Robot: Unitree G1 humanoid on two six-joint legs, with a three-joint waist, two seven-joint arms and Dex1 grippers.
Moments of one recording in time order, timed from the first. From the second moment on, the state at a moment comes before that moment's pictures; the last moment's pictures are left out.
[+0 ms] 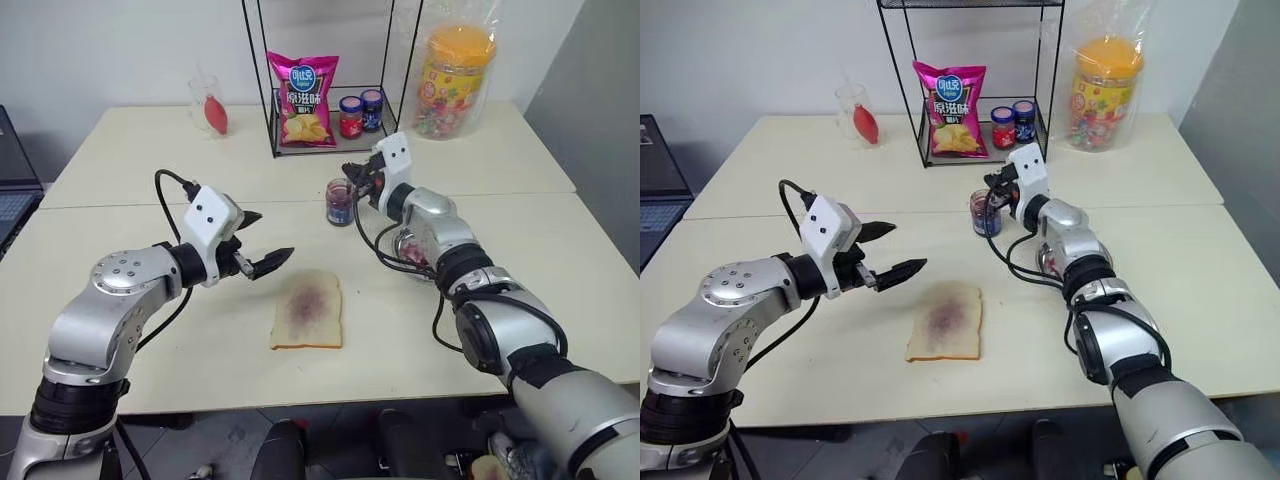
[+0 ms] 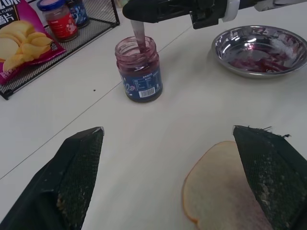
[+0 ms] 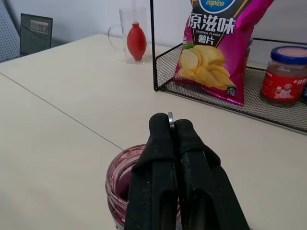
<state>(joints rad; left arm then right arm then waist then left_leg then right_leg) -0.35 0.75 0.09 -0.39 -0.45 0.70 -0.69 -1.20 -0.10 -0.04 1.14 0.14 -0.04 0.55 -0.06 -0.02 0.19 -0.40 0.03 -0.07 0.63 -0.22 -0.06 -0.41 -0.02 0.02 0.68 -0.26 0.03</state>
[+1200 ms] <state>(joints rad) -0.39 0.70 0.10 -0.36 -0.47 0.74 -0.66 -1.24 -0.08 -0.34 1.13 0.37 0.25 0.45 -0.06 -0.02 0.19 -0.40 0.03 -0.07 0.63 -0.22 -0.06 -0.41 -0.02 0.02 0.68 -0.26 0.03</state>
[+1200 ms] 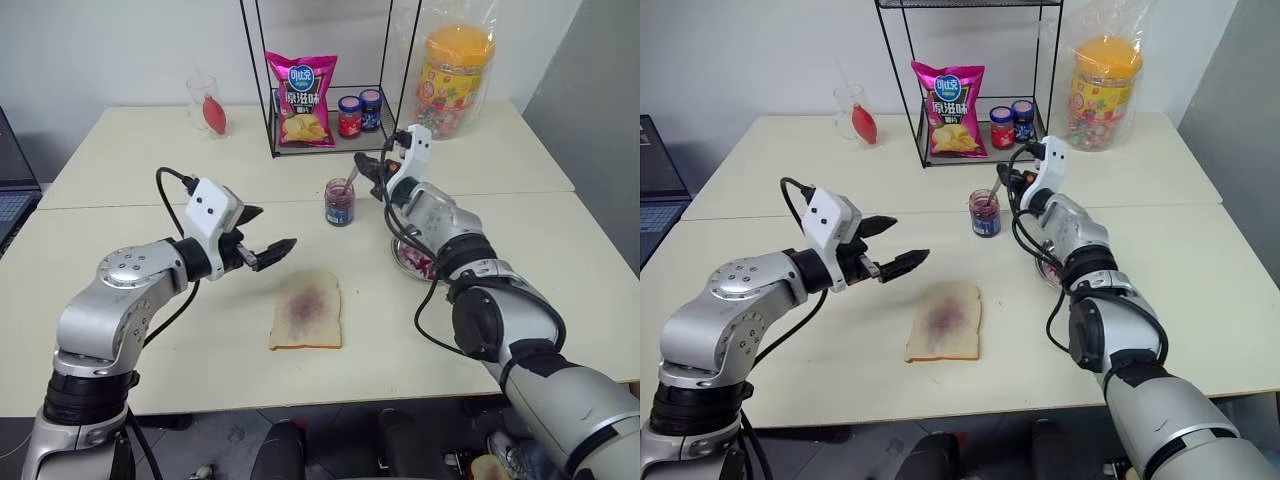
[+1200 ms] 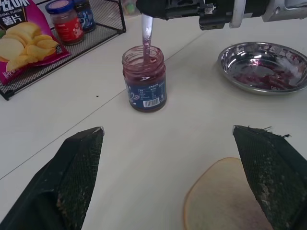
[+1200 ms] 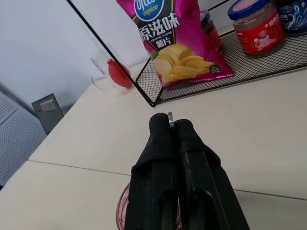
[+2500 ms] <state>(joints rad) -0.39 0.70 0.08 -0.34 -0.45 0.73 -0.67 -1.27 -0.10 -0.37 1.10 0.45 0.29 0.42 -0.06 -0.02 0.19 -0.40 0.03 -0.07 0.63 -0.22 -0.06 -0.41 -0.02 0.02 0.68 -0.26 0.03</state>
